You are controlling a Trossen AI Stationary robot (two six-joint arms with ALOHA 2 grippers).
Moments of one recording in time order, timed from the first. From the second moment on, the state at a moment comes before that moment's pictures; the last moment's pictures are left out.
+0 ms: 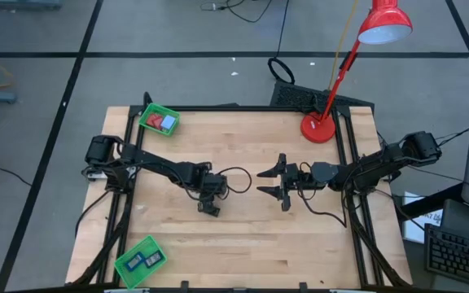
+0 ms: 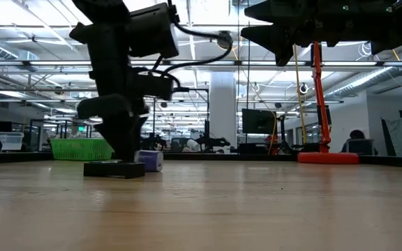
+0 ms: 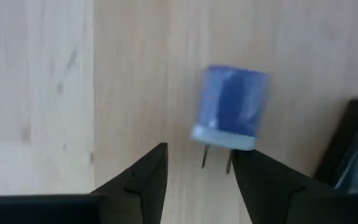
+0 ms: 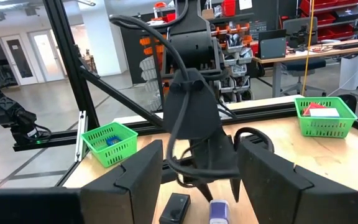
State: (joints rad) left arm -0.10 1.78 1.03 -0.55 -0.15 -0.11; right arm 0.19 1.31 0.45 0.90 0.16 0.16
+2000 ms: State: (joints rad) left arm -0.11 1.87 1.03 -0.23 -0.19 -0.50; right arm 0.19 1.31 0.45 0.90 0.16 0.15
